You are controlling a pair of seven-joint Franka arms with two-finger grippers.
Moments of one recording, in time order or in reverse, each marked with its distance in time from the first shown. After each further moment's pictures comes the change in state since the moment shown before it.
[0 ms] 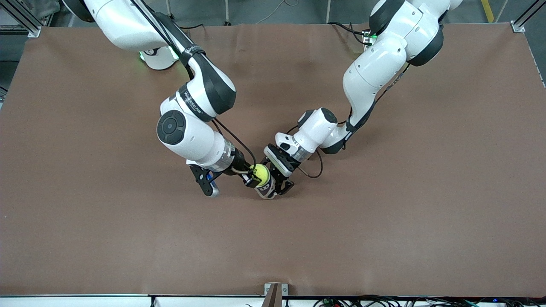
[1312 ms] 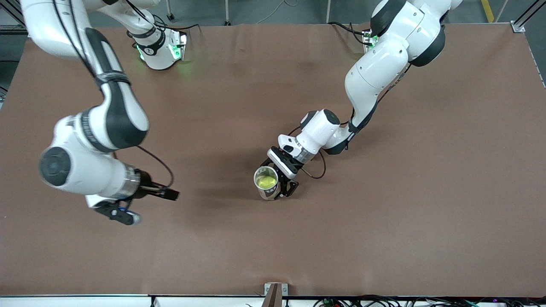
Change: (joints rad) left arm 0.014 -0.003 0.005 -0.027 0.000 -0.001 -0.040; right arm -0.355 -0.076 -0.031 0.014 -0.155 -0.362 -0.930
